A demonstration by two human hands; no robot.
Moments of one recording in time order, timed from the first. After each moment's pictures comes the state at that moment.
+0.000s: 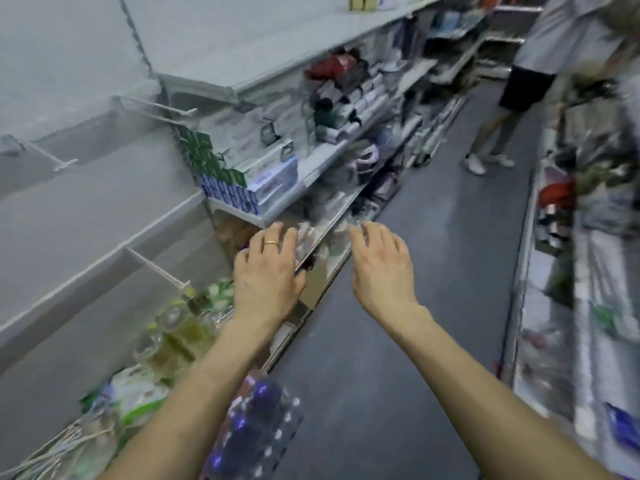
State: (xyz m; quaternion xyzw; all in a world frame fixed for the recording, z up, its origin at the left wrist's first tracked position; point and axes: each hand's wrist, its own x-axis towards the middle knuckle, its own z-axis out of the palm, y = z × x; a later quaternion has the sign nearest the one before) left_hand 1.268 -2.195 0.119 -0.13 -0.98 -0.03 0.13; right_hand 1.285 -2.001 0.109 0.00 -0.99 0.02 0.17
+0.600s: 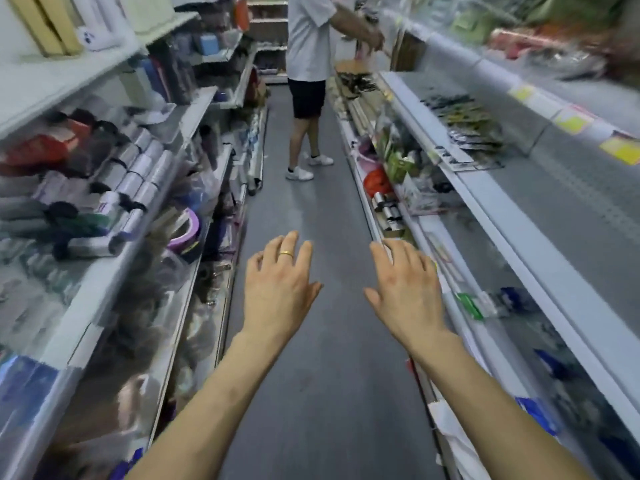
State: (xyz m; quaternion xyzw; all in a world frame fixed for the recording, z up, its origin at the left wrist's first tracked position) left_hand 0.972 -1.783 0.117 -0.46 -0.88 -0.05 0.13; right_hand 1.127 -1.645 0.117 -0.33 -0.93 -0.05 0.15
